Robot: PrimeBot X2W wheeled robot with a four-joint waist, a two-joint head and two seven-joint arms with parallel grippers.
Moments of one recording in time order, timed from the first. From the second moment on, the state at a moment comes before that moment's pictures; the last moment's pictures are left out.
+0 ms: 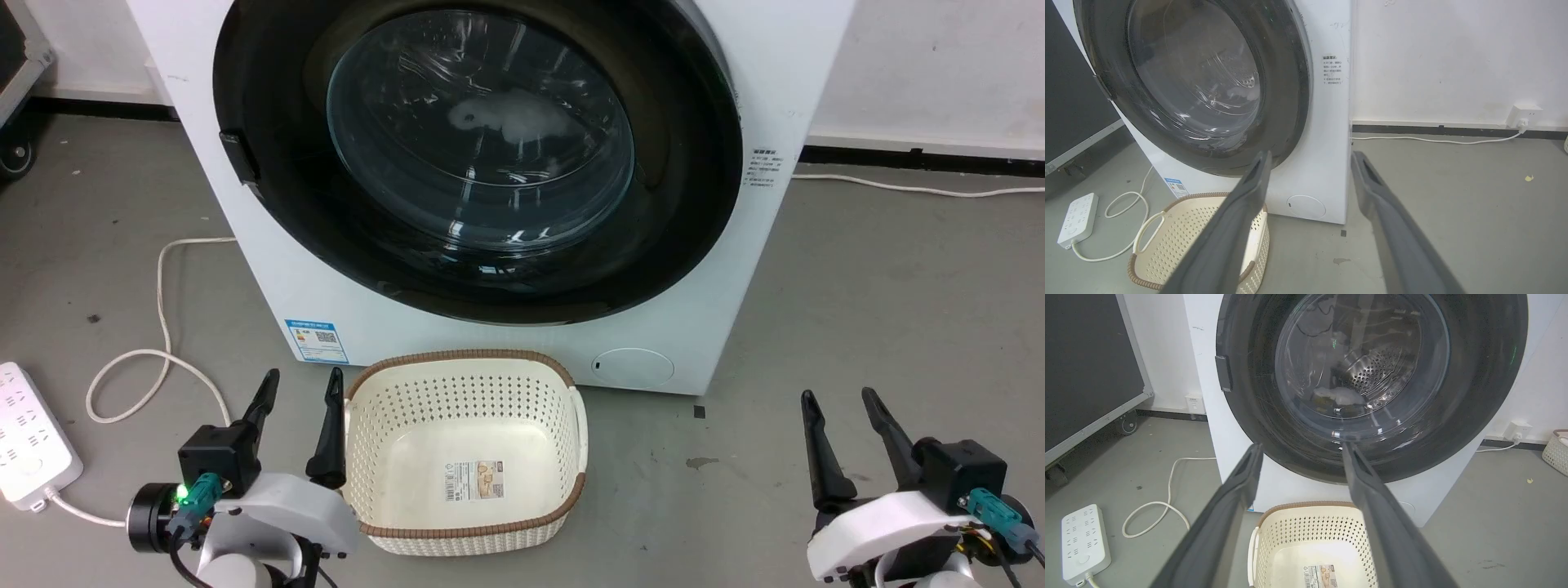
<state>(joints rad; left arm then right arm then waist) -0.15 0.14 -0.05 0.25 -0.21 -0.03 -0.18 -0.10 -0.05 -0.05 0.25 0.13 0.13 -0.19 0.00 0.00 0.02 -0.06</state>
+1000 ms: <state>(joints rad) -0.14 0.13 -0.05 0.21 -0.19 -0.03 -0.15 -0.10 -0.05 -0.04 0.22 0.11 0.13 -0.16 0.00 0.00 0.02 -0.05</state>
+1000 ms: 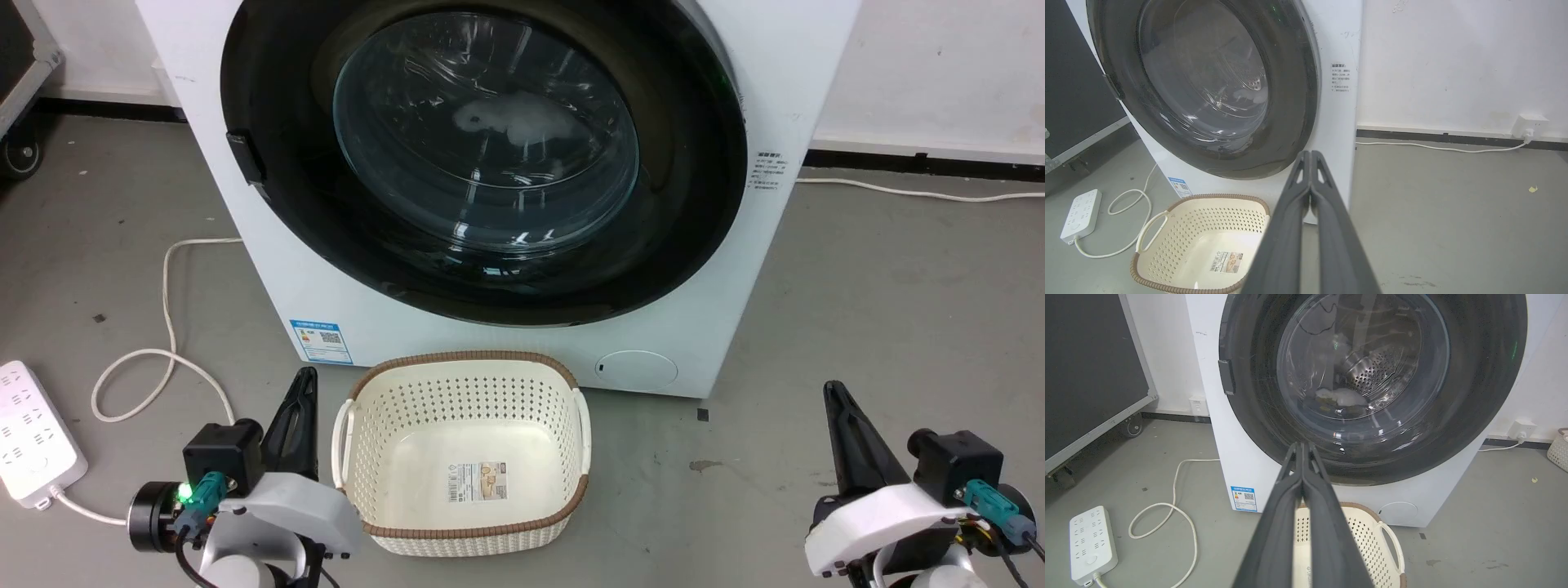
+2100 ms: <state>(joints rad) -0.10 0.10 -0.03 0.14 -0.13 -0.02 -0.10 -0.08 -0.05 -0.03 0.15 0.08 0.13 -0.11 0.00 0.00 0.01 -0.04</state>
